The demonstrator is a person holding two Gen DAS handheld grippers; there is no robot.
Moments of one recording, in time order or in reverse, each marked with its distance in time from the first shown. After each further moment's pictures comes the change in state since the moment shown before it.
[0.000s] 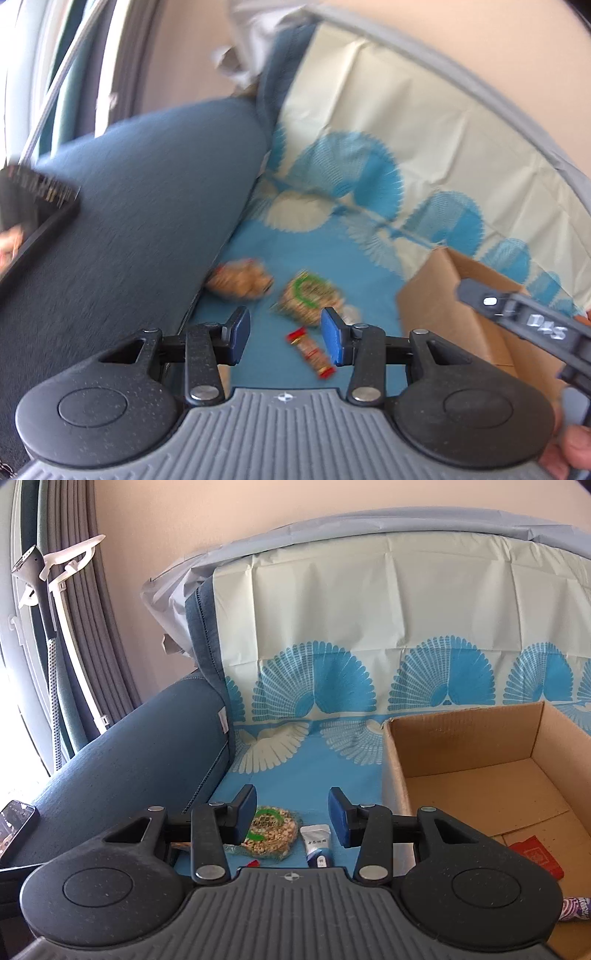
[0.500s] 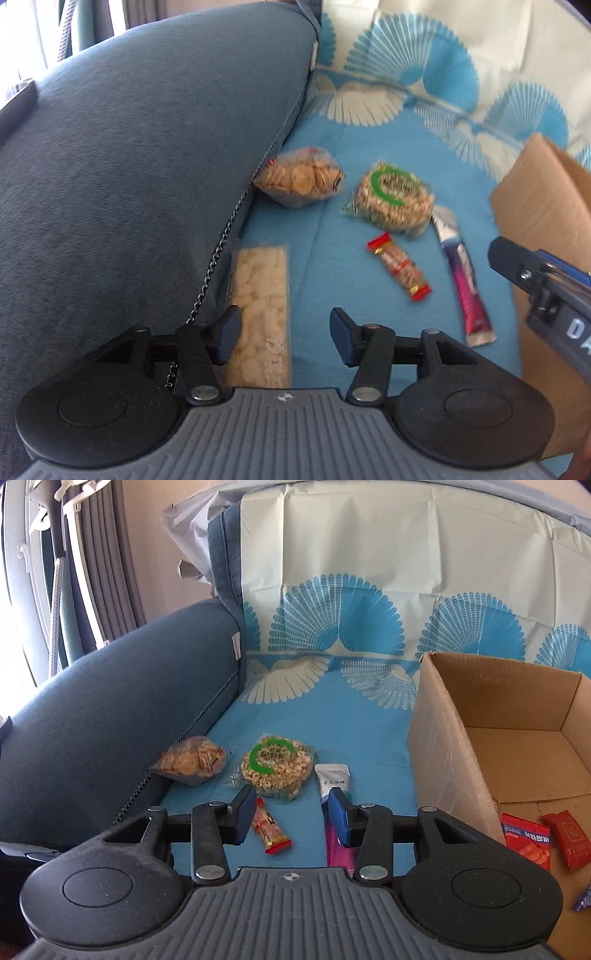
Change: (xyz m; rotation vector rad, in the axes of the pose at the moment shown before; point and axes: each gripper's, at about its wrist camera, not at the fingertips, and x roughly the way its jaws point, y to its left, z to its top) left arm 0.071 -0.011 -0.033 0.162 0.251 0.280; right arm 0.051 0.022 -0.049 -0.123 0.160 -0.009
